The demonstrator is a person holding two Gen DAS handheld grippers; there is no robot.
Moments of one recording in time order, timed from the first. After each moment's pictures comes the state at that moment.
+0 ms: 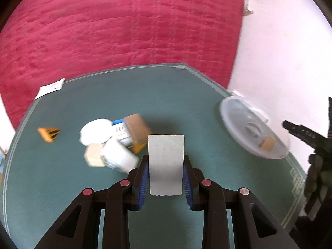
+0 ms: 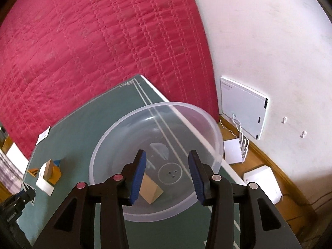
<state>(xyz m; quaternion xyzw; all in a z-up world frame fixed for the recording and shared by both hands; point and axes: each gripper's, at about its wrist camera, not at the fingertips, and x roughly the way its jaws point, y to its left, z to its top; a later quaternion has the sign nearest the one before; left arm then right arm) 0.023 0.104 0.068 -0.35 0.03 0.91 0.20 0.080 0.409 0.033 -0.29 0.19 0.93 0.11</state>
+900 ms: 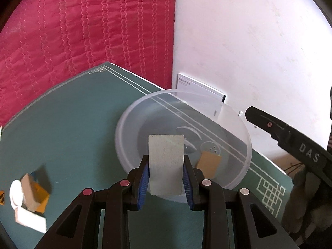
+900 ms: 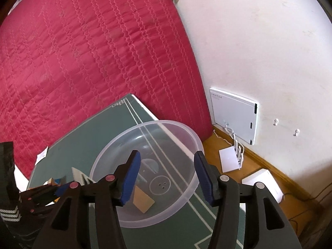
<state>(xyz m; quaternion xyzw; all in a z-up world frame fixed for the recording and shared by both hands) -0.004 0.262 0.063 -0.36 0.13 0.85 0.35 0.100 0.423 0.046 -0.24 0.21 0.94 0.15</state>
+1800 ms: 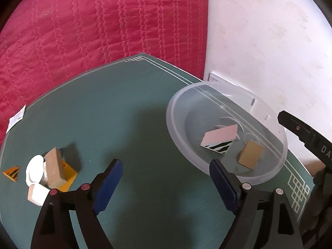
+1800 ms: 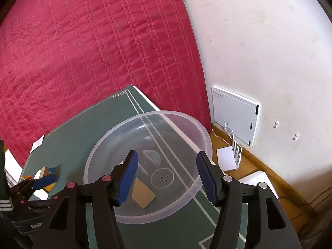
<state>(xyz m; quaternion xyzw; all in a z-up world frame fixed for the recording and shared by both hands) -0.014 0.215 0.056 -0.37 0.12 0.88 0.26 0.092 0.411 0.034 -0.26 0.18 0.94 0.14</state>
